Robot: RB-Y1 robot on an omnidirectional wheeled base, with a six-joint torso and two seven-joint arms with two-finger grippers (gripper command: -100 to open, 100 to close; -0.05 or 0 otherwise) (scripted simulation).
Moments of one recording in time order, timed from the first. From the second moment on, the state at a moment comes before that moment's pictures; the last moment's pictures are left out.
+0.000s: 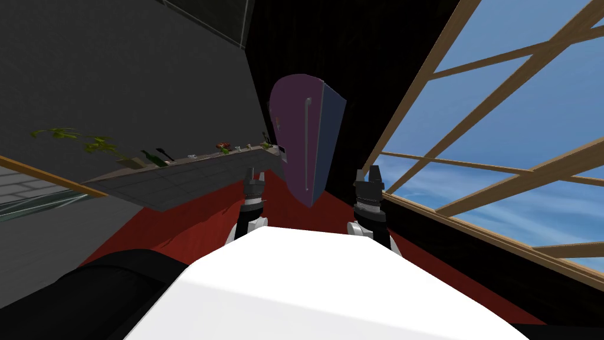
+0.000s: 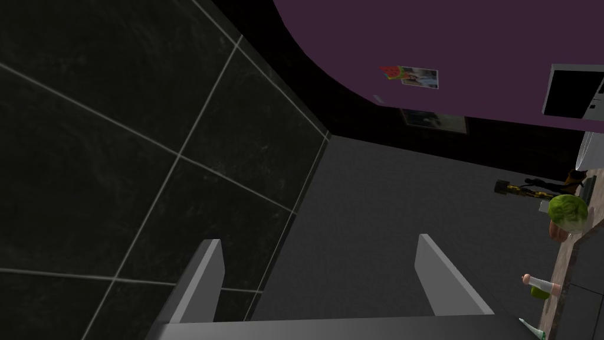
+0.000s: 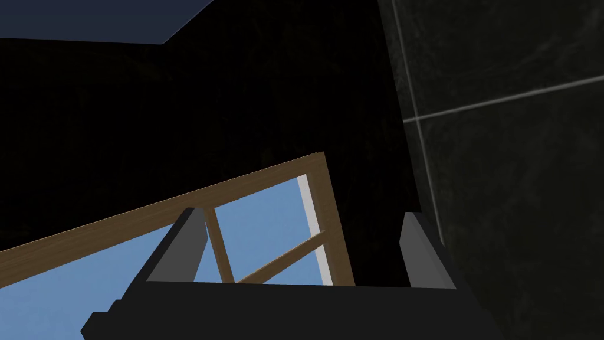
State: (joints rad) left arm 0.53 -0.04 0.03 -2.29 -0.07 -0.48 0.11; right arm 0.48 0.04 0.06 -2.28 0.10 -0.60 0.11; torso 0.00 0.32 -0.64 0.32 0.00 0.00
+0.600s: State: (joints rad) left arm 0.53 -0.01 0.03 -2.29 -0.06 -0.48 0.11; right arm 0.48 0.04 0.06 -2.28 0.10 -0.60 0.11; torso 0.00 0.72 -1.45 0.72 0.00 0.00
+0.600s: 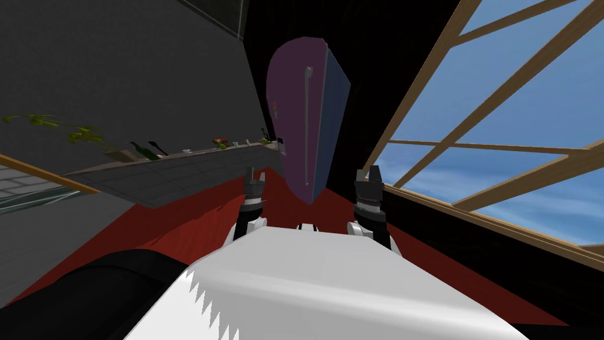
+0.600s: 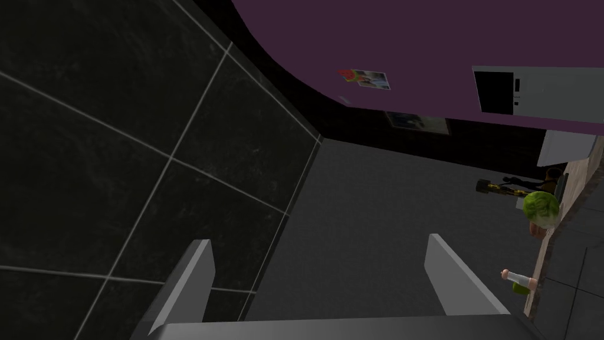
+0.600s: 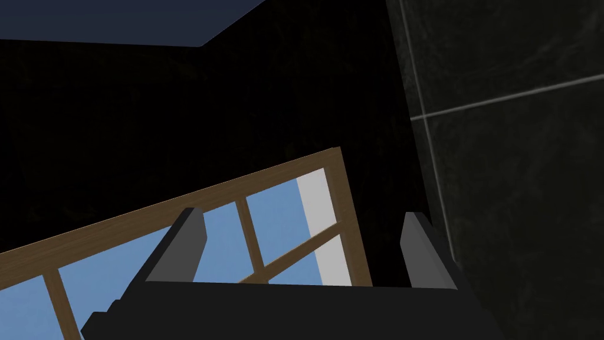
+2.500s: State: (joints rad) left arm 0.54 0.18 0.18 -2.35 0.15 -0.22 0.16; right arm 0.48 0.04 0.06 -2.28 0.10 -0.60 0.11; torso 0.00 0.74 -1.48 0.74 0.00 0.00
